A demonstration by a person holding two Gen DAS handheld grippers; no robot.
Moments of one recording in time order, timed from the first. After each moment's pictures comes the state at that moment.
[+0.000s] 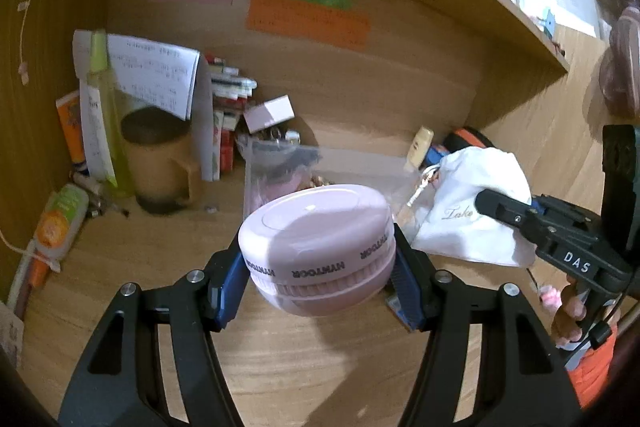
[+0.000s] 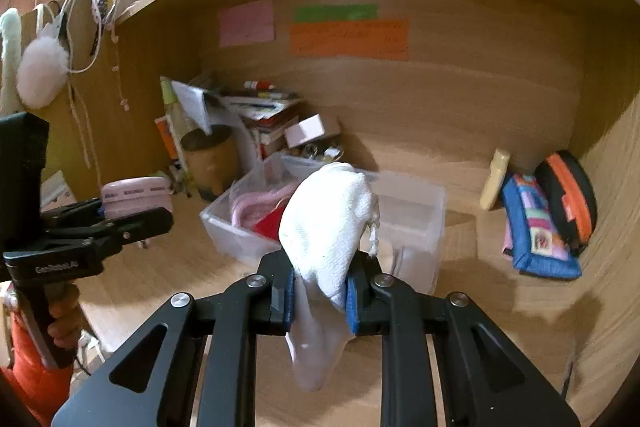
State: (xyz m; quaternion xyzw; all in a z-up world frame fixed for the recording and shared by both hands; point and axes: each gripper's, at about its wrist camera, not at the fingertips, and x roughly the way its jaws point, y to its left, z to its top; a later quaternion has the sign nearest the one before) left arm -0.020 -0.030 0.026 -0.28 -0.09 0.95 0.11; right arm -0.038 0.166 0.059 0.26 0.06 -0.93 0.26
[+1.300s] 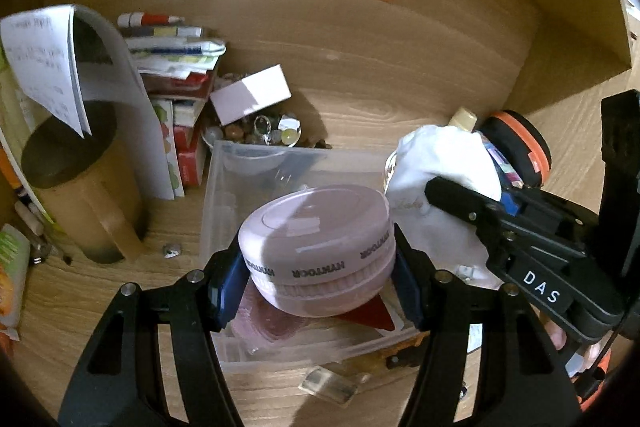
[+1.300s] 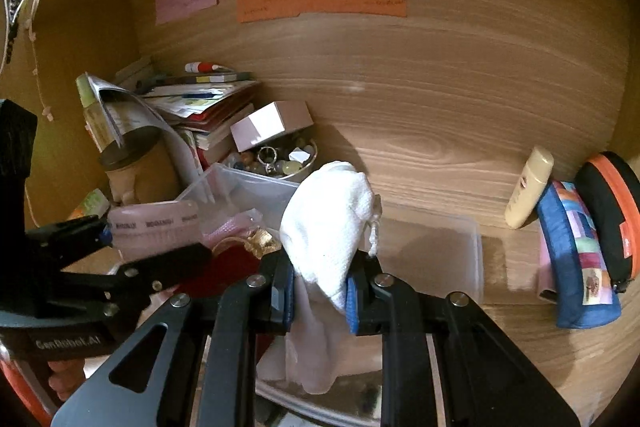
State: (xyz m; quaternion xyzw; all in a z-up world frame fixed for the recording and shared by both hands) left arm -0.147 -0.013 -0.013 -0.35 -0.08 0.93 0.12; right arm -0.157 0.122 0.019 0.31 0.05 -0.92 0.23
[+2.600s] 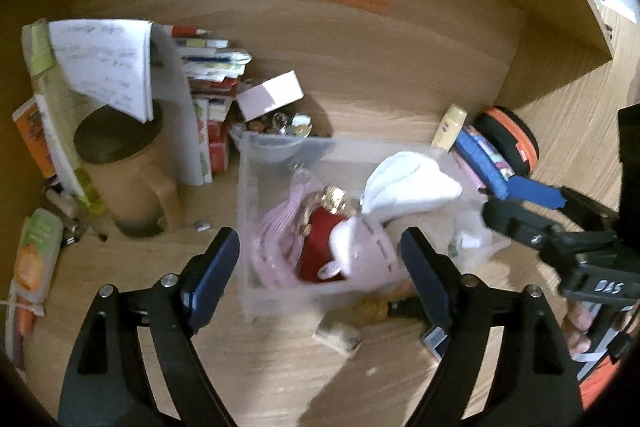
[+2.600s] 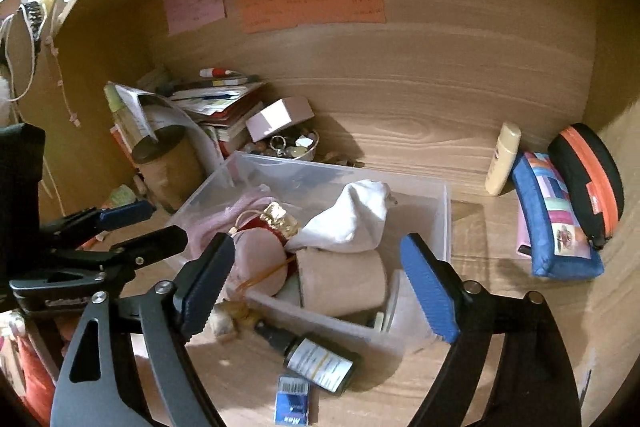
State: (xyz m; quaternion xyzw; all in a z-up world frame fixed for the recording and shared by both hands) left arm -0.097 -0.028 -0.002 -0.34 -0.06 0.93 0.11; right arm -0.103 0.151 0.040 0.32 0.02 -0.92 0.23
